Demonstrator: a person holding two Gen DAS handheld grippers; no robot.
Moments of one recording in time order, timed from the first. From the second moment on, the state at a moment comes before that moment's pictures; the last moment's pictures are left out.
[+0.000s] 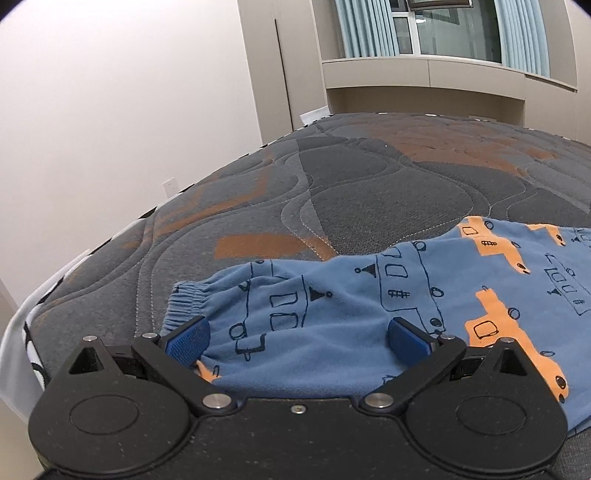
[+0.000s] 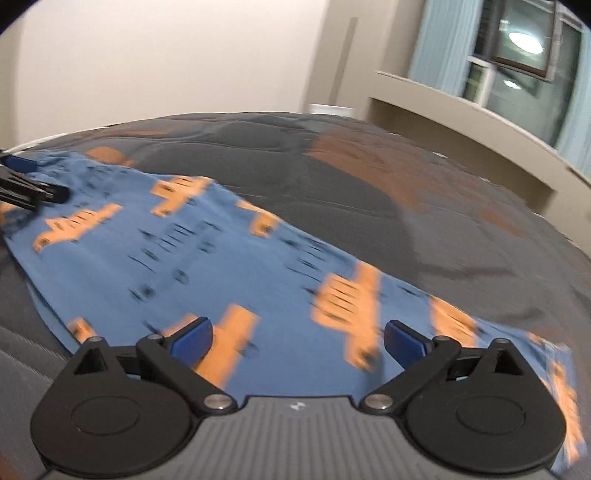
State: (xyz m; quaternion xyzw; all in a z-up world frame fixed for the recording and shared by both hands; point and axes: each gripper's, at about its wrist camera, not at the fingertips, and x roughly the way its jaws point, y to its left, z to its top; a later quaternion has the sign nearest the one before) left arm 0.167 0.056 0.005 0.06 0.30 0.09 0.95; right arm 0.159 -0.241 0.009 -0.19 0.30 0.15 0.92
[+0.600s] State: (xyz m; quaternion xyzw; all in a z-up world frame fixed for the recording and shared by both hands) left arm 0.193 -0.116 0.024 0.05 0.27 -0.11 0.96; right arm 0.065 -0.411 0.024 0.07 0.27 -0.01 0.96
